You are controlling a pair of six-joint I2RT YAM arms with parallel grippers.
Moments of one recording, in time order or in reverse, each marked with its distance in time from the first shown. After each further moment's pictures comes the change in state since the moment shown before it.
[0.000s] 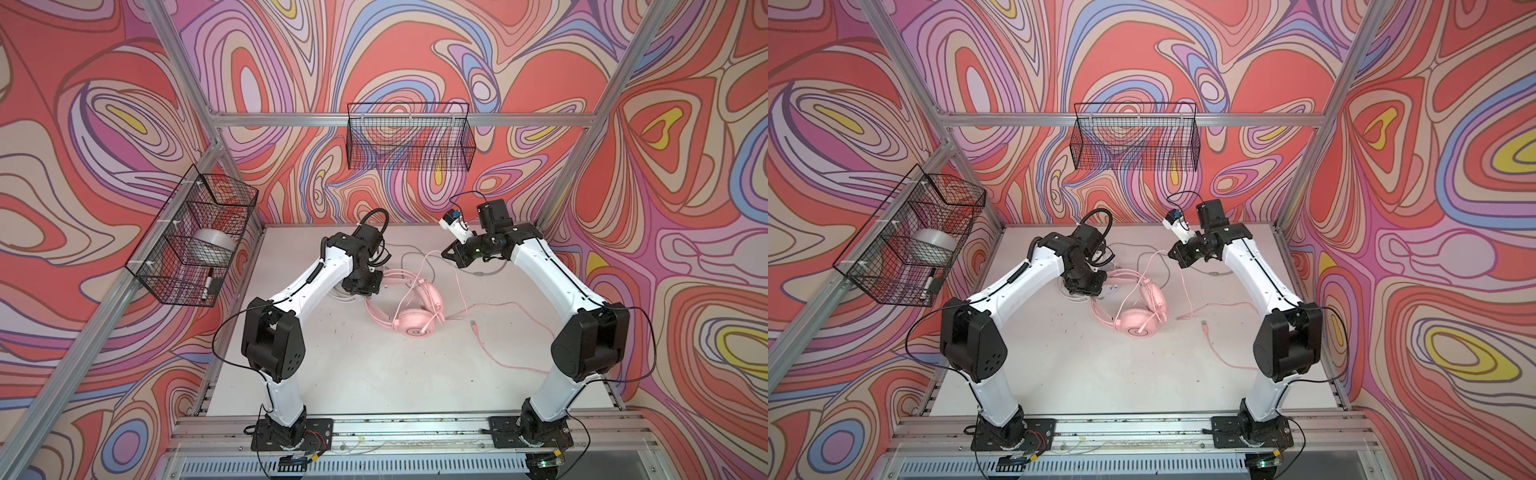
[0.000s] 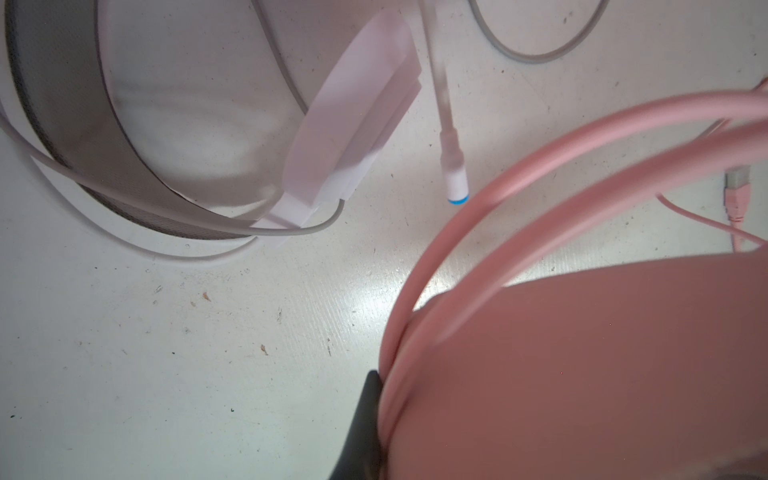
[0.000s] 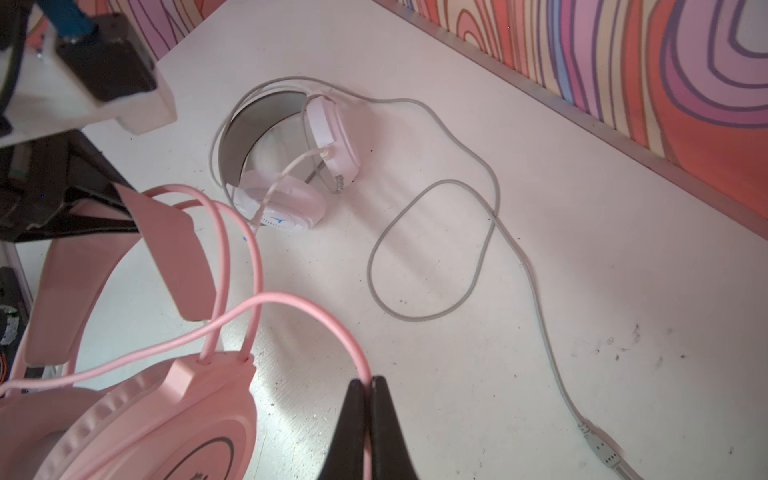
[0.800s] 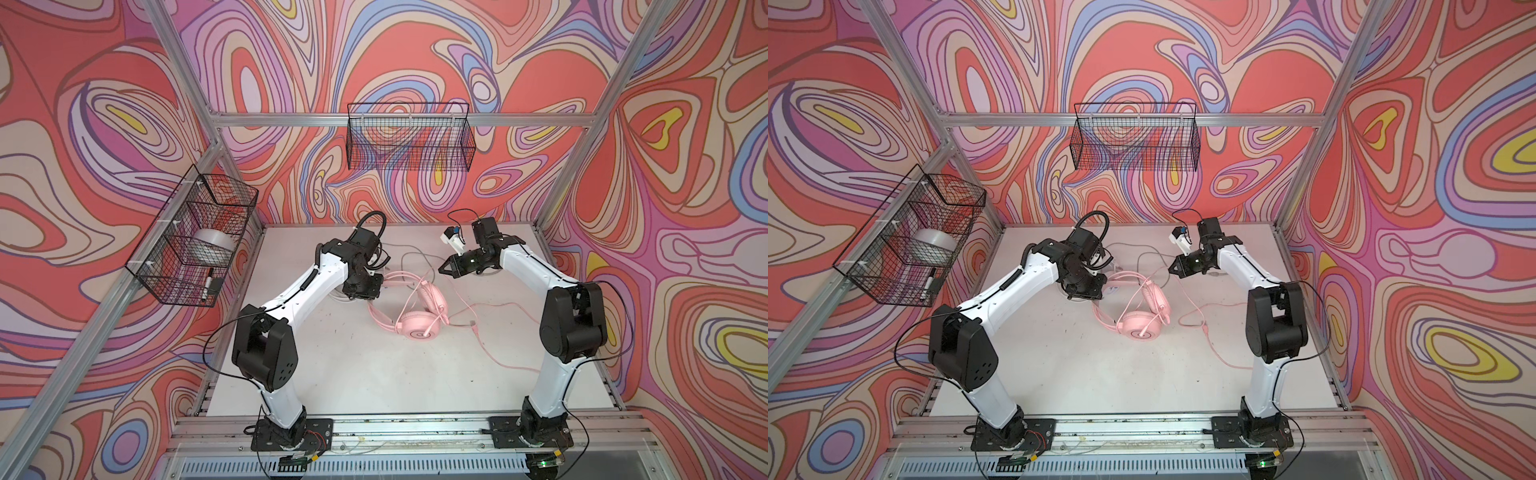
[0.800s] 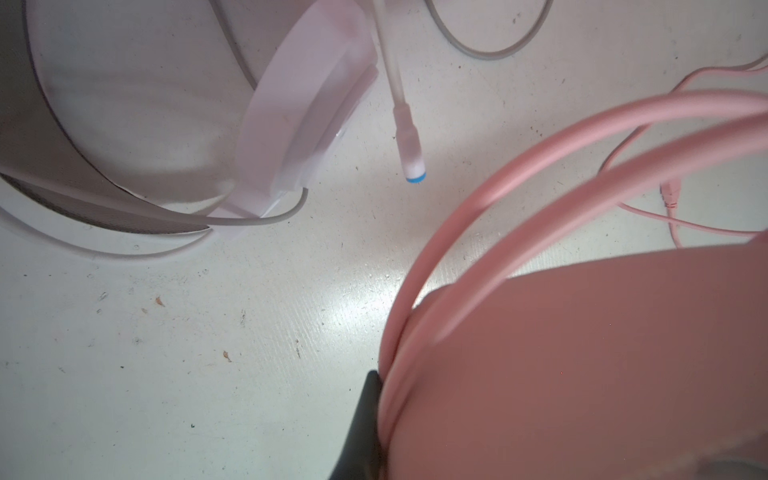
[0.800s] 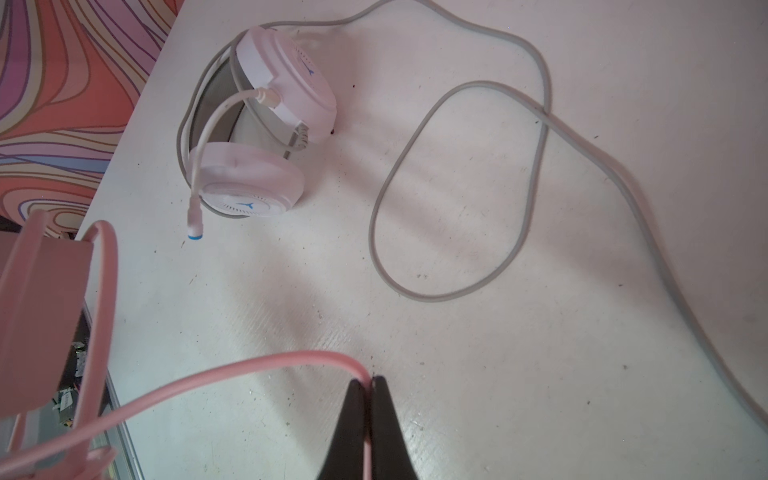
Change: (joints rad) left arm 0.000 -0.072 -0.094 0.077 0.090 -0.016; right arm -0.042 0.146 -0.147 0.134 -0.140 0.154
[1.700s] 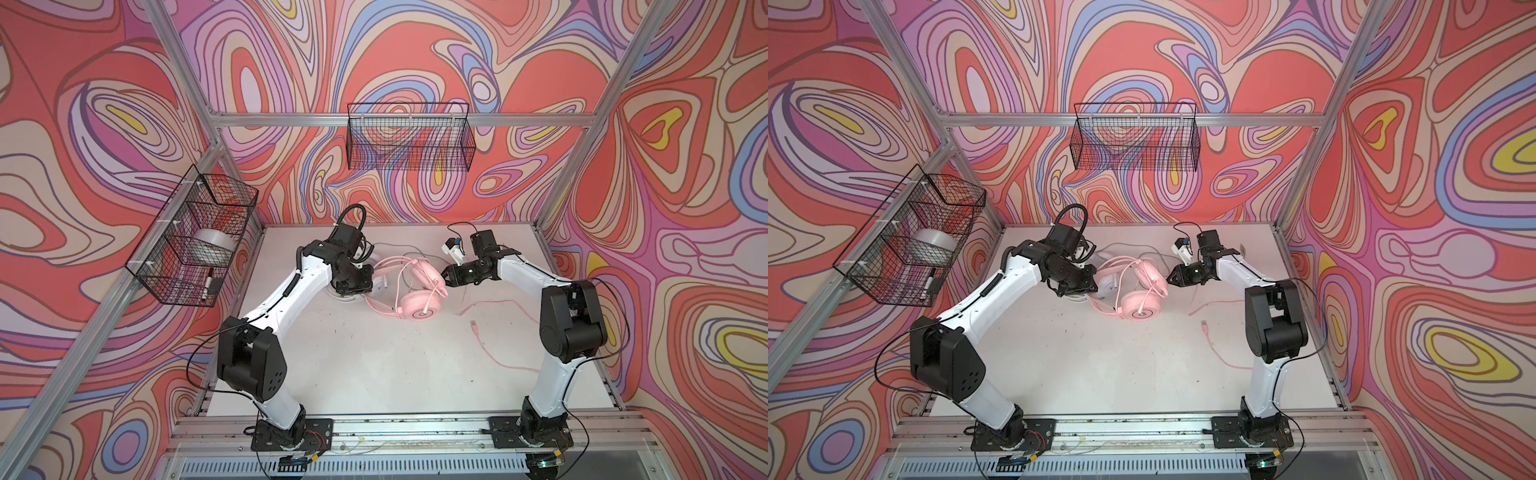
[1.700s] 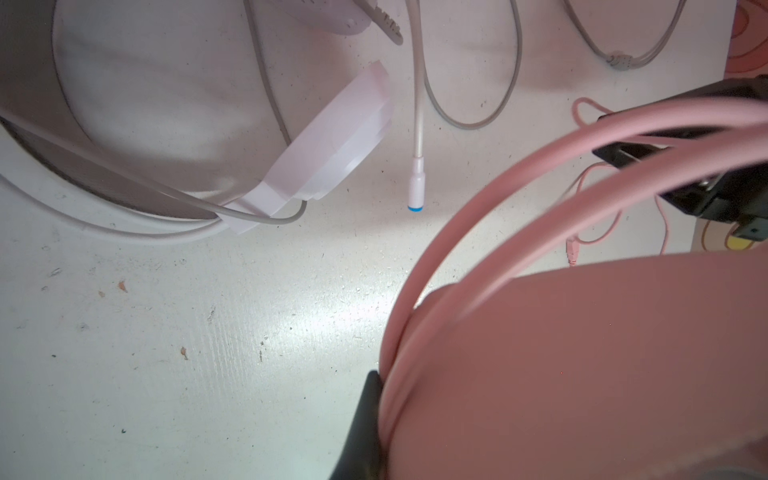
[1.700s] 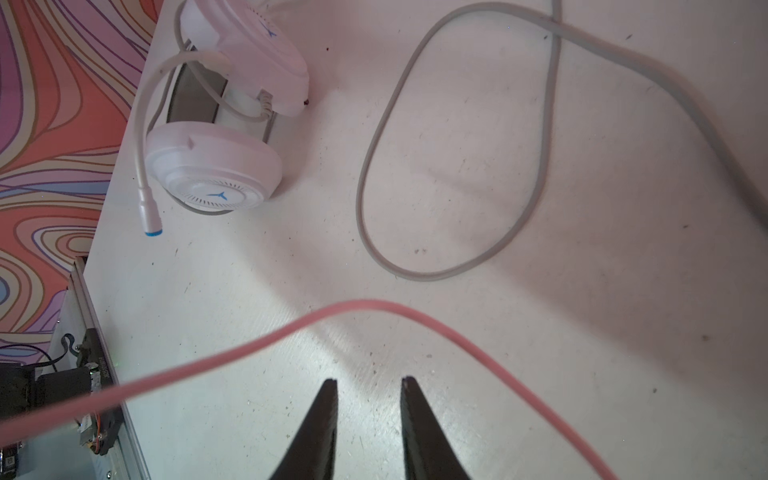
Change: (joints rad) left arm 0.101 -0.105 -0.076 0.104 0.116 -0.179; right arm -0.002 0.000 -0.162 0.140 -0.014 0.115
